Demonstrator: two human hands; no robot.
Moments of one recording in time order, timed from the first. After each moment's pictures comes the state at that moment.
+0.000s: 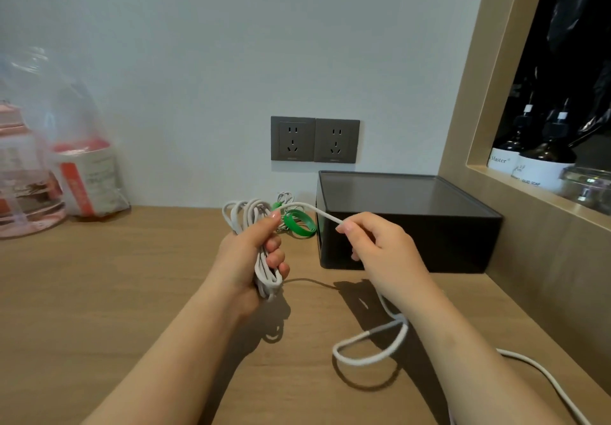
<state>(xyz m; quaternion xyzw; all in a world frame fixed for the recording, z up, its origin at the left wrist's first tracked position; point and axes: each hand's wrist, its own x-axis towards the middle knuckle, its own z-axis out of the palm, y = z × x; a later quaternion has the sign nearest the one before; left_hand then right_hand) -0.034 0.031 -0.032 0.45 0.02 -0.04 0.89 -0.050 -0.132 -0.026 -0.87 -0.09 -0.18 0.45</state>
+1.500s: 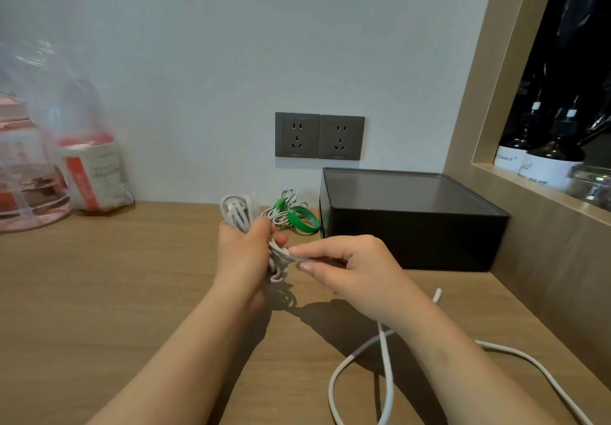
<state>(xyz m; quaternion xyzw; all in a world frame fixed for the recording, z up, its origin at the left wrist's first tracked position) -0.022 0.032 -0.044 0.57 0.07 0.13 0.81 -0.062 -0.111 -0.031 -0.86 -0.26 -0.11 0.43</state>
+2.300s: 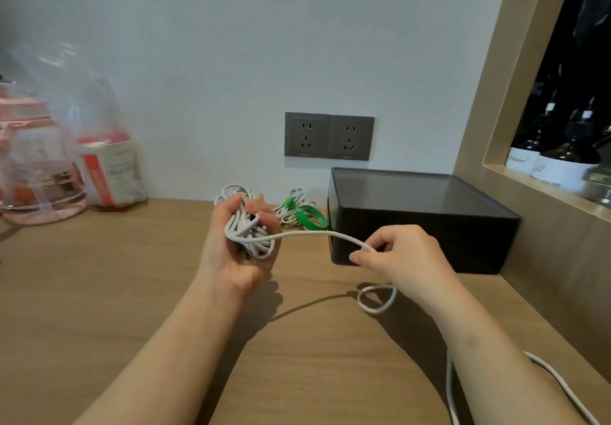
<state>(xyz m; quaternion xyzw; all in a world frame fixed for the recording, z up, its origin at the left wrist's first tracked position) -0.033 0.057 -0.023 0.08 -0.02 -0.15 0.99 -0.054 -0.140 -0.026 -0.92 -0.02 -0.12 0.38</state>
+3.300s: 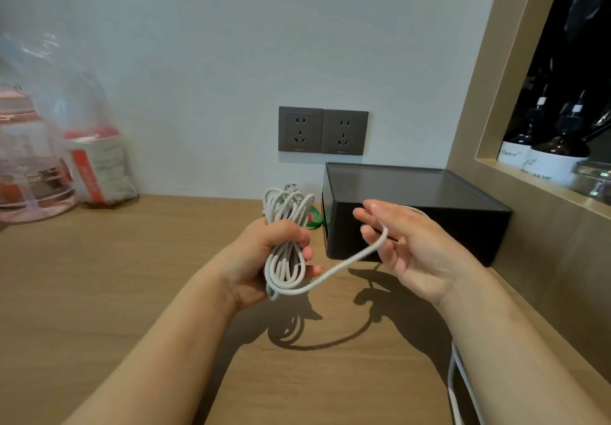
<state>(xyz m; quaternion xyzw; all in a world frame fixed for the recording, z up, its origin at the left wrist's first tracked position) -0.043 0.044 -0.031 0.53 -0.13 -0.20 0.82 -0.062 -0.146 -0.007 -0.55 0.04 0.02 0.83</state>
